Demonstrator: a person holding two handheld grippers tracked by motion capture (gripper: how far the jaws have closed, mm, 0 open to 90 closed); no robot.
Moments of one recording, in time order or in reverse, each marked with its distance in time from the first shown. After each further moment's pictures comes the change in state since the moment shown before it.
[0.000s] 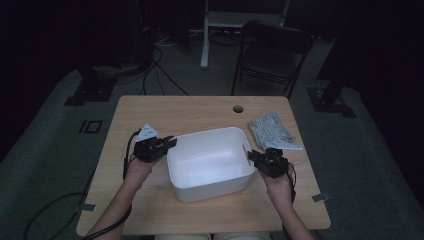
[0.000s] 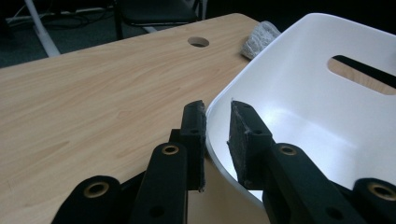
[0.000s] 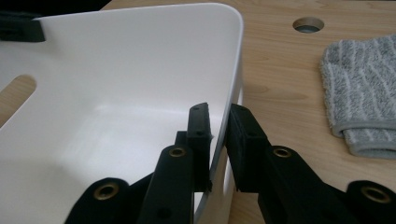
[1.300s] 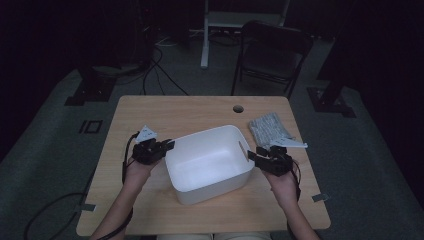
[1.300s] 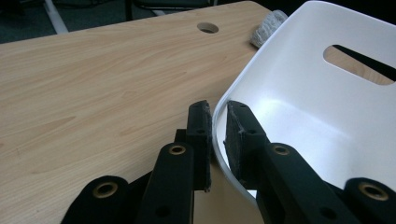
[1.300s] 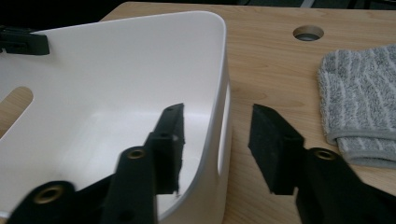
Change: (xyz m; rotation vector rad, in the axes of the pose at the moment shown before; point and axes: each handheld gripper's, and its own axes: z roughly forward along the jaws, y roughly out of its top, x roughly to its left) left arm -0.004 -0.002 -0.006 0.054 0.036 -0.046; right arm -0.009 0.005 -0.008 -0.017 0.030 -0.013
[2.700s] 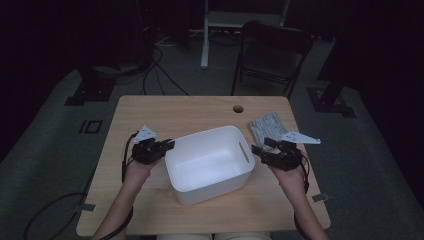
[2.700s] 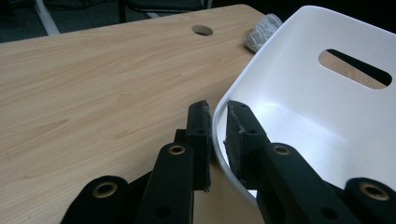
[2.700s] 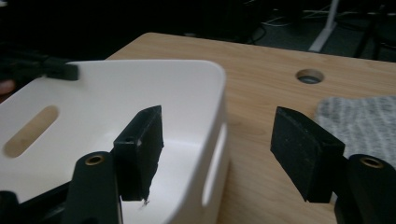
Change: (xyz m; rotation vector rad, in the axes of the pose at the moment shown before) left arm 0.004 -0.001 0.001 -0.015 -0.030 -0.006; right arm -0.016 0.017 -0.018 -0.108 0.075 -0.064
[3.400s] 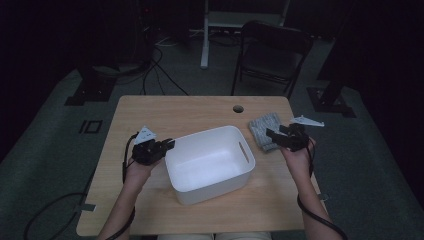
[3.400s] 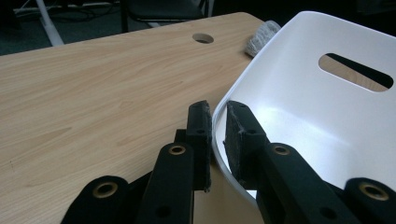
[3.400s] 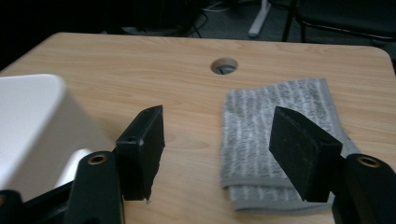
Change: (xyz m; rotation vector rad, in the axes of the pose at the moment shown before) left arm -0.001 -0.003 0.000 -0.033 0.008 0.024; right arm -0.084 0.007 0.036 0.048 -0.212 0.095
